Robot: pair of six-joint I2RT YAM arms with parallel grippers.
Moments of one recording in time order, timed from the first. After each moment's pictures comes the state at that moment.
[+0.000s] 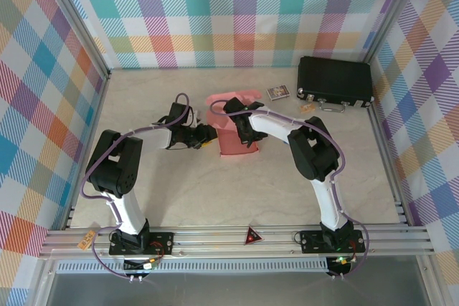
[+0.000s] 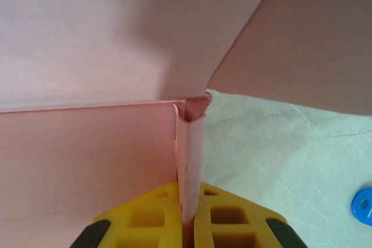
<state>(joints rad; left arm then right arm) -0.32 1.80 0.99 -0.11 0.57 -0.70 0.68 2.16 1.64 -0.87 0.39 0.47</state>
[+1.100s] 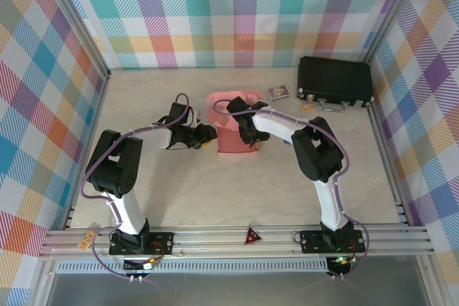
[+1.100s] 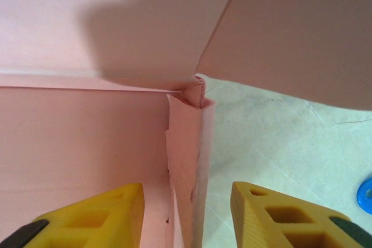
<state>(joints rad) -0.32 1.80 0.99 -0.11 0.57 -0.70 0.68 2.11 1.59 -0.86 0.33 0.47</state>
